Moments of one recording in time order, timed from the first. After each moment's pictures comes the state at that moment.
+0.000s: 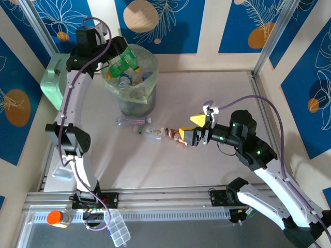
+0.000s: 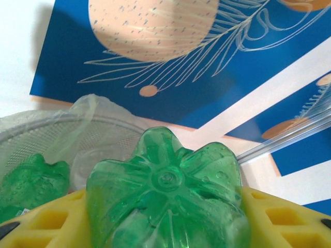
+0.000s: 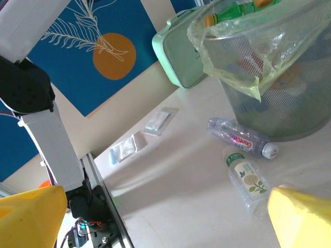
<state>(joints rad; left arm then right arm) -0.13 1.96 2.24 -0.64 0.38 -0.55 0.57 0.75 0.91 -0.40 -0.50 0.35</state>
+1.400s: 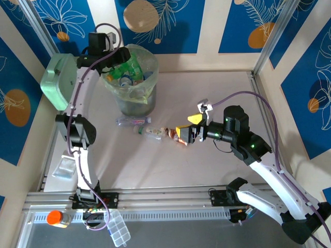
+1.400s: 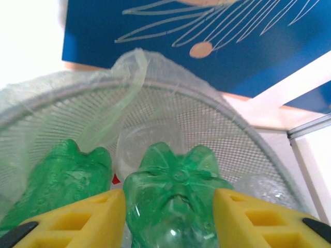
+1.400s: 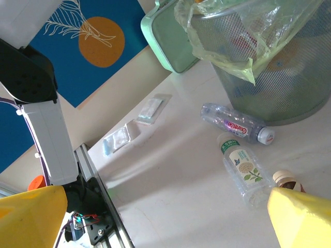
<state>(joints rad) -0.15 2.11 2.32 -0.76 0.31 -0.41 0.58 0.83 0.94 -0.42 -0.49 0.34</state>
